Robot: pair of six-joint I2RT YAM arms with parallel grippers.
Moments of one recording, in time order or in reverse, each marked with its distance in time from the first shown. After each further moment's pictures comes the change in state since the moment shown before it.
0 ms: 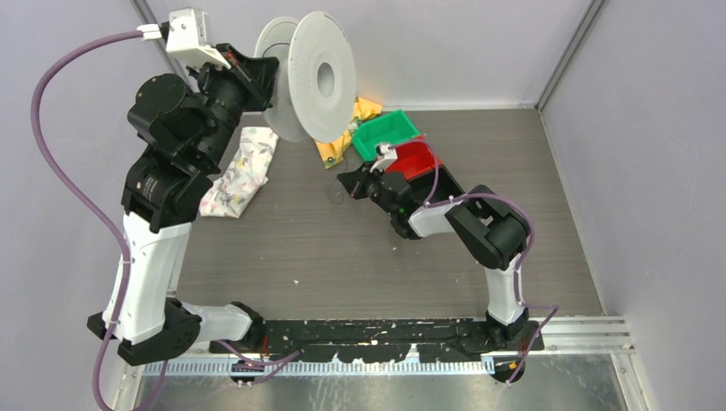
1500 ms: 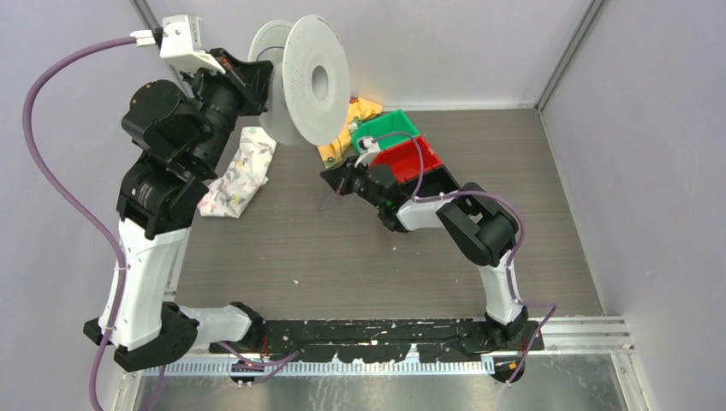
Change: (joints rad) left arm 0.000 -0.040 -0.035 -0.002 -0.022 0.009; right arm 0.027 0.080 0.181 -0.054 -0.089 0.007
